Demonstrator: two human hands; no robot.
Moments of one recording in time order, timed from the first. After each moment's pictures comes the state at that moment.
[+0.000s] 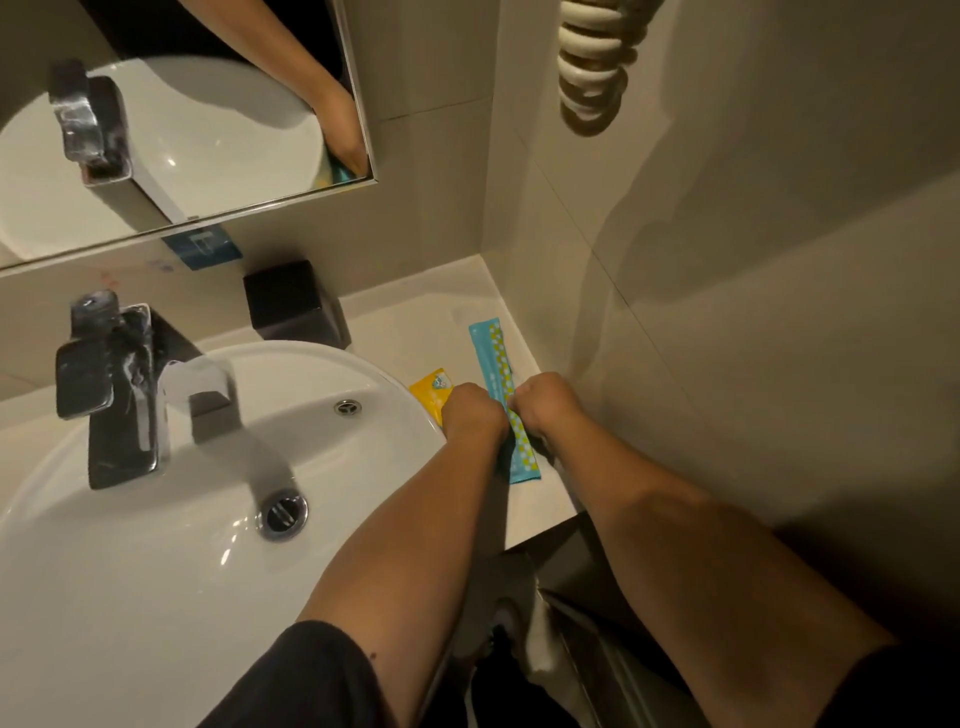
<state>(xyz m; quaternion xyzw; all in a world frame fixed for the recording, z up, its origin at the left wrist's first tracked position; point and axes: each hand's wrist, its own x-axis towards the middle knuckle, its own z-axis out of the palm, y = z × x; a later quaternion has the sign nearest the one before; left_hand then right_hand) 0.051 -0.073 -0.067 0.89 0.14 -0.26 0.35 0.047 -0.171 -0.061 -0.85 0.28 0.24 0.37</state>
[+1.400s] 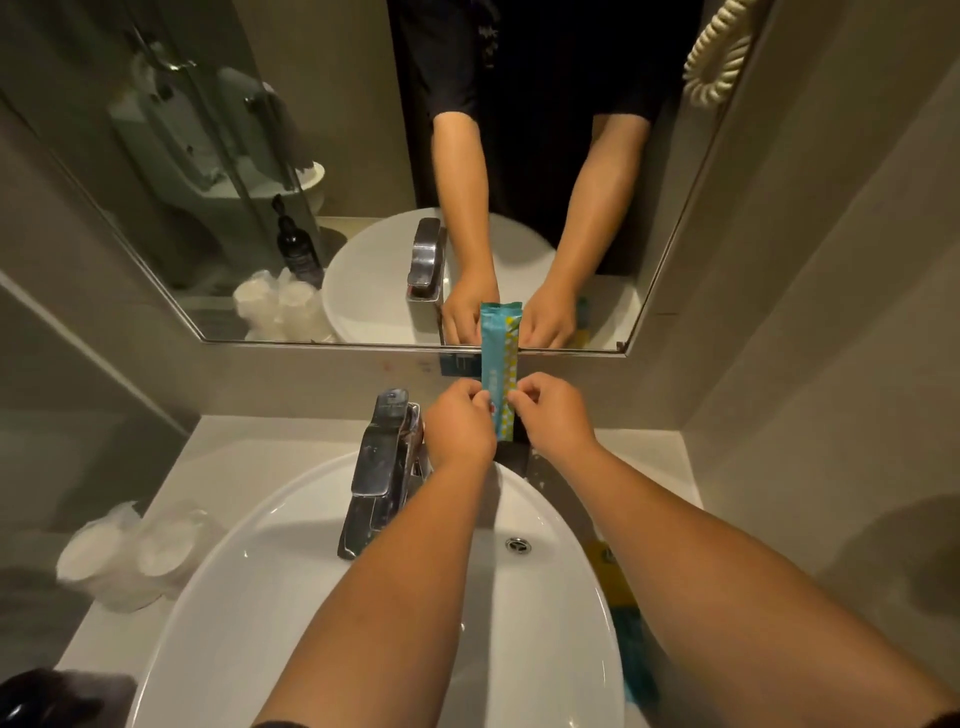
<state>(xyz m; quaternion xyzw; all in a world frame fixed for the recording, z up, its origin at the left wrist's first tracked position) 0.151 0.127 0.021 0.84 0.29 0.10 0.44 0.193 0.022 0.015 -0.90 -0.07 0.06 0.43</state>
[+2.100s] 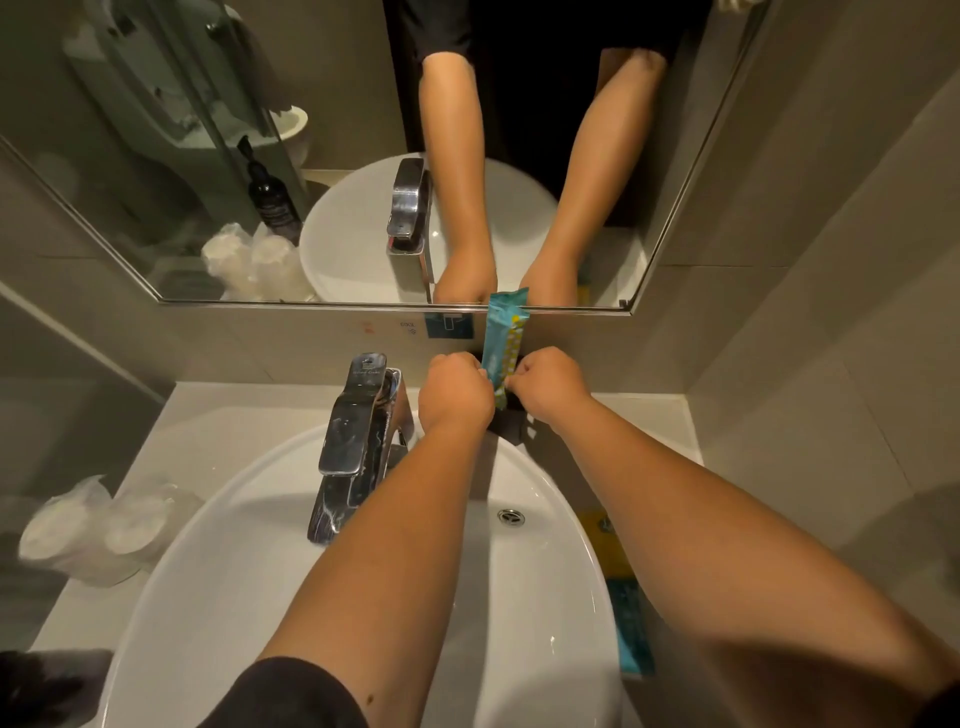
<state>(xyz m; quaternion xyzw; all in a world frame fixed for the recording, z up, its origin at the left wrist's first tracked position) 0.177 0.131 -0.009 0.92 0.27 0.00 0.29 0.215 0.023 -0.004 -0.93 -0.03 0.15 0.33</state>
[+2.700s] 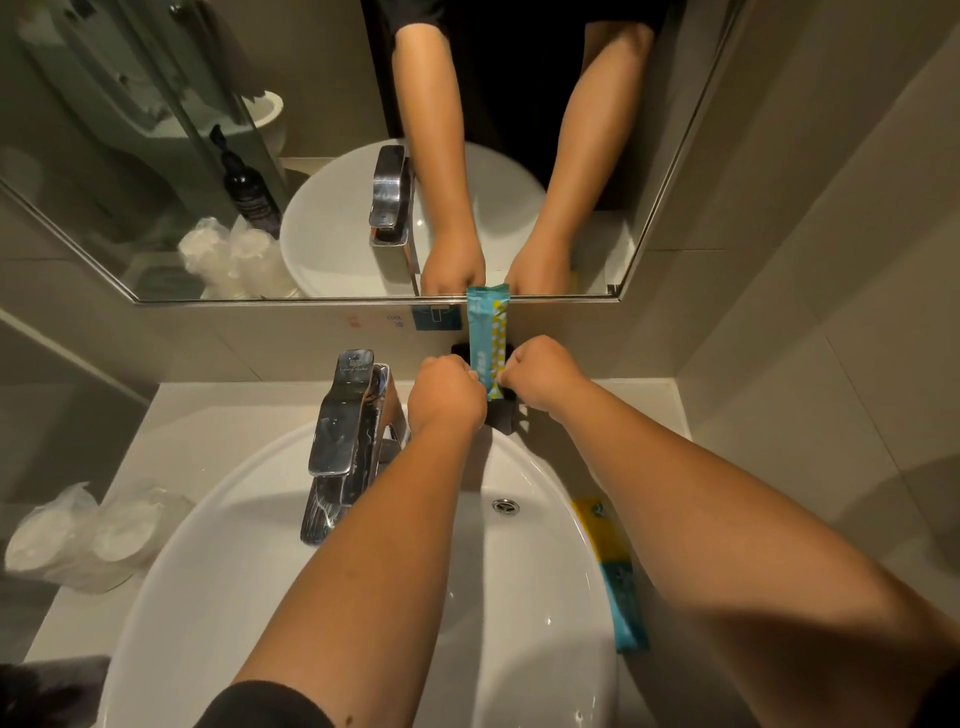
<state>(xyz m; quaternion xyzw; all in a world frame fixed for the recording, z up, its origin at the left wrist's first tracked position) 0.169 0.132 -0.016 0.93 0.25 -0.03 0.28 0.215 0.019 0.004 -0.92 -0.01 0.21 0.34</state>
